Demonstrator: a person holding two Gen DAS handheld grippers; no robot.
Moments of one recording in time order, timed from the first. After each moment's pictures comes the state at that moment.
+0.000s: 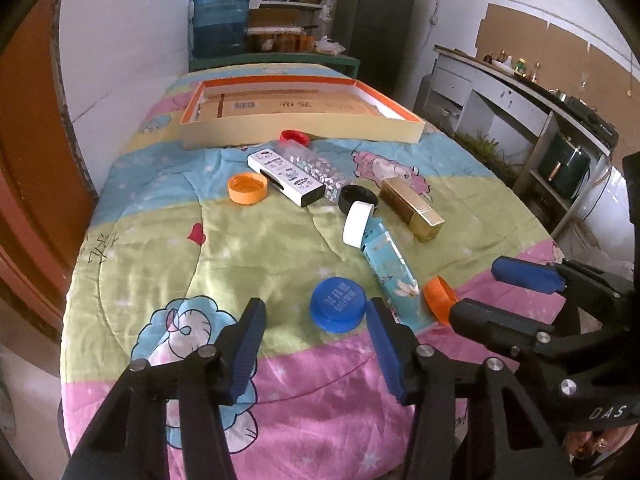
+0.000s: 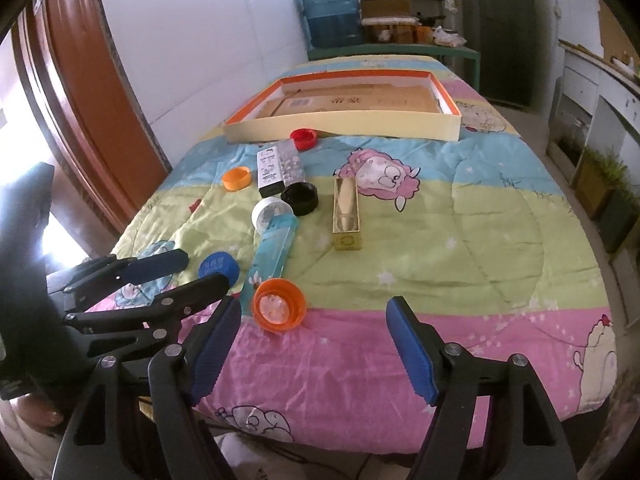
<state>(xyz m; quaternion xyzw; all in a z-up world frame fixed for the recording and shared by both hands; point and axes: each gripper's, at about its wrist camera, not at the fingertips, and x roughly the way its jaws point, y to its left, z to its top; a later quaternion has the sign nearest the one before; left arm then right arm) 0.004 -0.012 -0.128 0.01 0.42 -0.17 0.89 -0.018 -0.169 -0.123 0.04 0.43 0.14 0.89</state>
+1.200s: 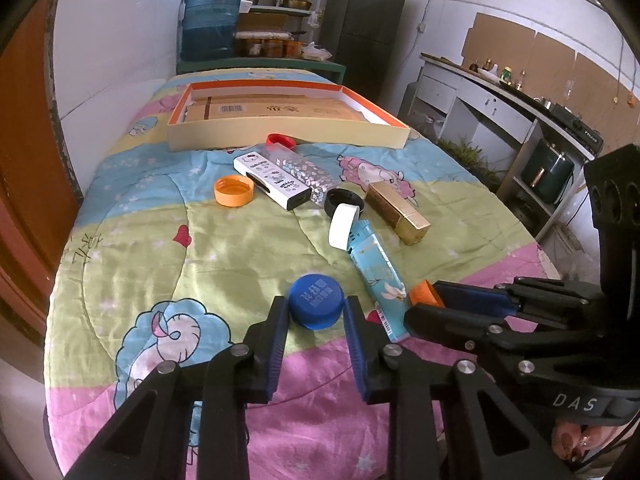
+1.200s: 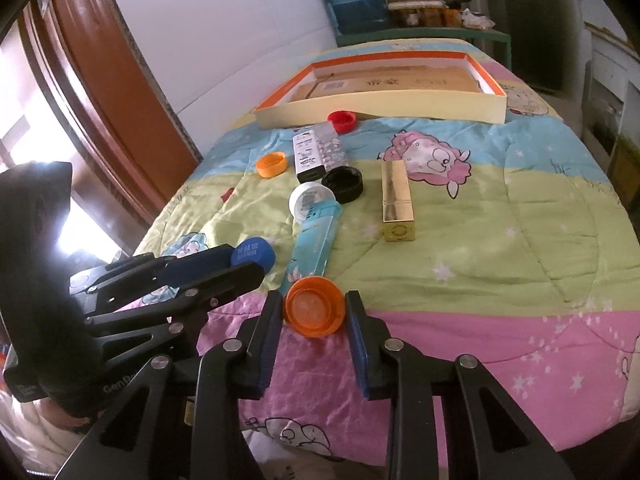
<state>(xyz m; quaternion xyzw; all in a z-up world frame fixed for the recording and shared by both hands) 0.001 -0.008 -0.128 -0.02 0.41 -0.20 0.89 -0.007 -0.157 -0.135 0.06 0.45 0.20 0.87</state>
